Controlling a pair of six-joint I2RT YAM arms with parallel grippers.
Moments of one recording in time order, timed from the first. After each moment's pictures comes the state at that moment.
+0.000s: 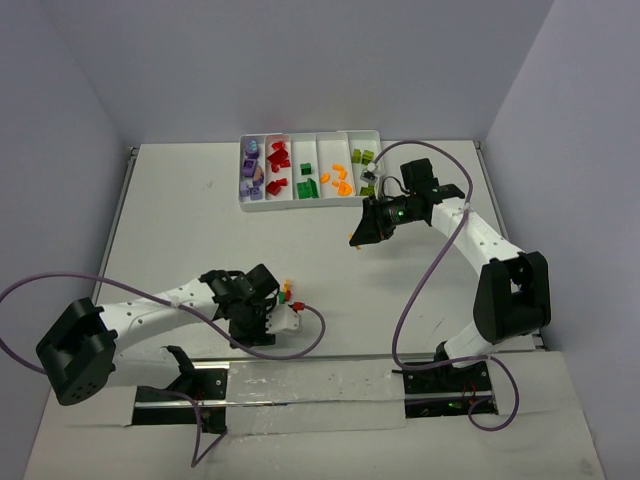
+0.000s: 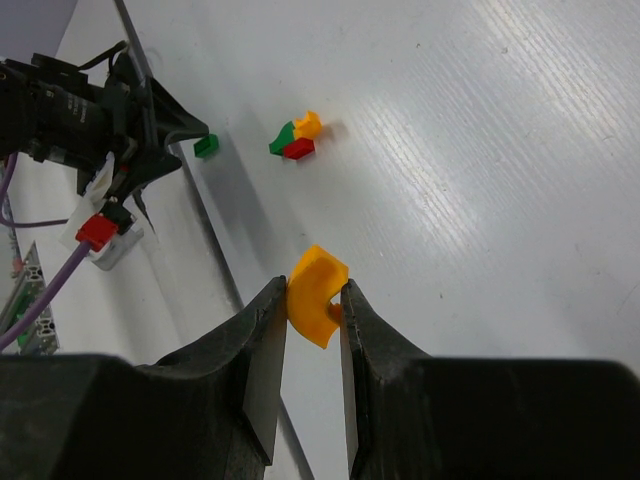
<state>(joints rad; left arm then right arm) -0.94 1.25 0.68 -0.84 0.16 0.61 0.23 1.54 1.18 -0.66 -0.94 -0.17</state>
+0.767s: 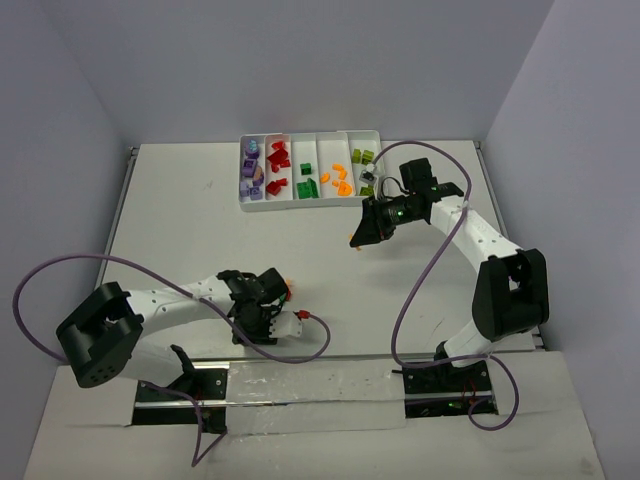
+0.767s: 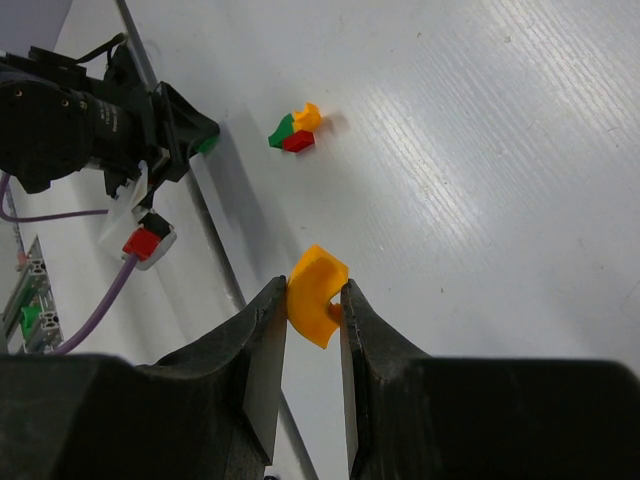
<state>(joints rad) -0.97 1.38 0.69 -0.81 0.11 0.69 0.22 1.56 1.19 -0.70 -0.94 -0.19</state>
